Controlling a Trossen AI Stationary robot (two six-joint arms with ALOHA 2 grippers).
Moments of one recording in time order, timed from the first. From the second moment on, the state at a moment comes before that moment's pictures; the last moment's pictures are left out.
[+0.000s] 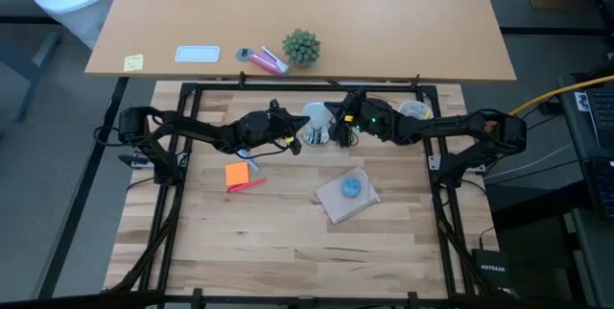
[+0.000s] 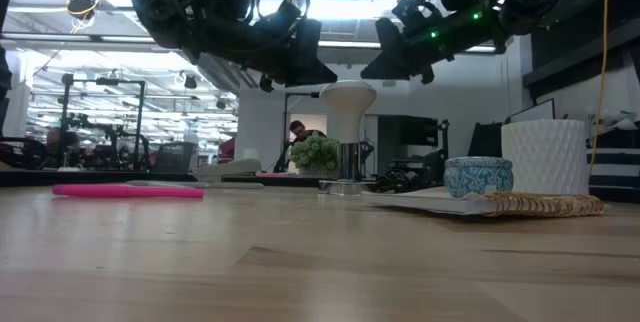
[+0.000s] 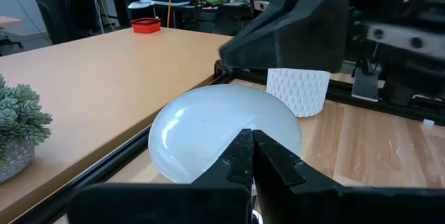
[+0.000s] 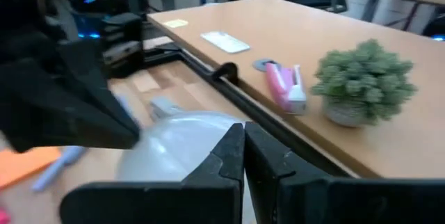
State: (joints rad) left arm 0.22 1.65 0.74 0.77 -0.29 -0.06; right arm -0.30 1.44 0.72 0.51 0.27 0.07
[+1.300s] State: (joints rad) left arm 0.13 1.65 0.74 0.75 -0.30 -0.05; right arm -0.30 1.44 0.72 0.40 0.27 0.05
